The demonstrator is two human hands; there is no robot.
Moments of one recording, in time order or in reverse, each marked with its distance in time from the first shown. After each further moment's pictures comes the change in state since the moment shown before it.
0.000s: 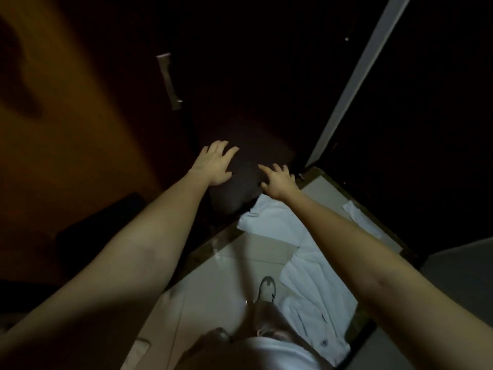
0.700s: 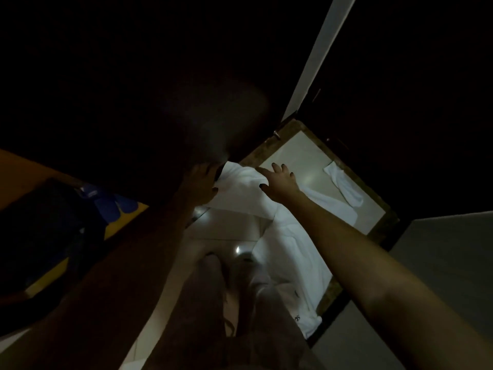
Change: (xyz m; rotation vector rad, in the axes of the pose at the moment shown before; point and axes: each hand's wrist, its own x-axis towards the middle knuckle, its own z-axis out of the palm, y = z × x) left_hand 0.196 0.108 0.208 -0.232 -0.164 0.005; right_hand 0.153 0.228 0.089 -0.033 -0.189 0.081
